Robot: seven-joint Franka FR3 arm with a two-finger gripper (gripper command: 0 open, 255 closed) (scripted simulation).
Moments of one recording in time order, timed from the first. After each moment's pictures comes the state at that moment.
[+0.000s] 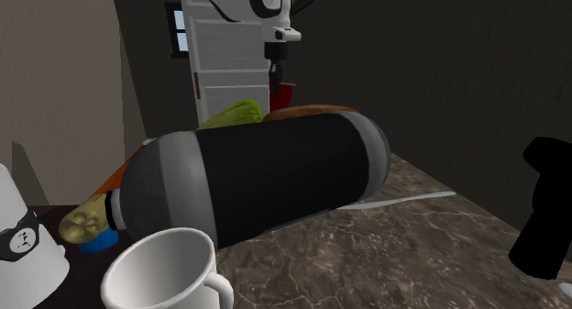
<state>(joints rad) 0.61 0.43 0.26 -1.53 -0.06 2.00 1.02</state>
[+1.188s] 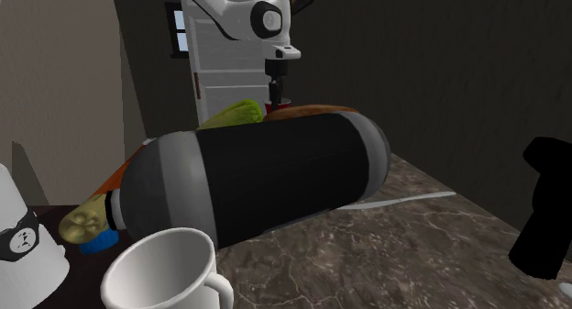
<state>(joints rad) 0.61 0.47 0.26 -1.61 -0.07 2.11 1.02</state>
